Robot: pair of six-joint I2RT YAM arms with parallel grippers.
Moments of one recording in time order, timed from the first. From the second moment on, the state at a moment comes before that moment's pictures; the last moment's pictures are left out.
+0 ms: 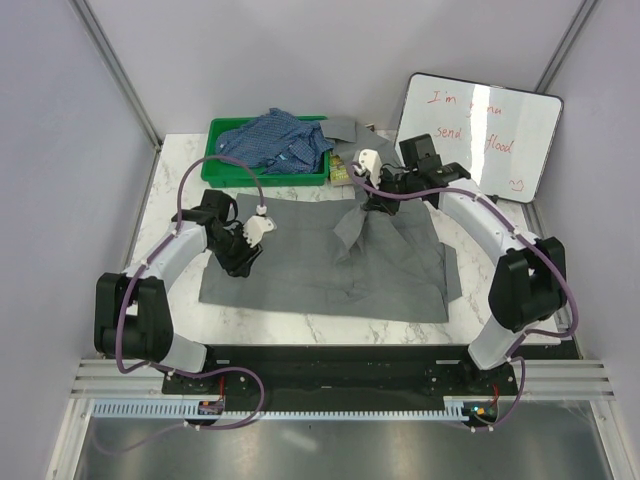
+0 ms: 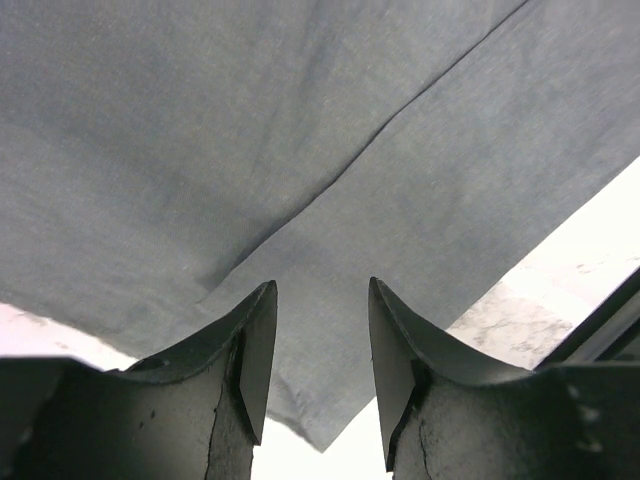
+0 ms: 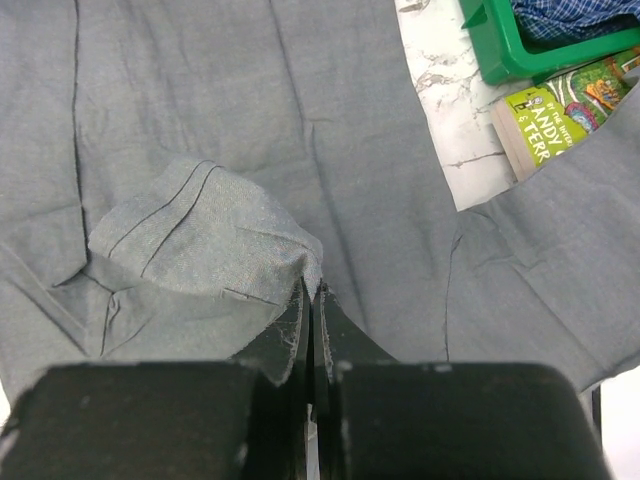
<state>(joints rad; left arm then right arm) -0.14 1.46 0.97 -0.81 0.35 0.82 0.36 1.68 1.44 -0.60 -0.63 -0.72</state>
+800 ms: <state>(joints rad) -0.60 1.48 0.85 -0.06 0.54 0.19 0.33 1.78 1.45 -0.58 -0.68 -0.59</state>
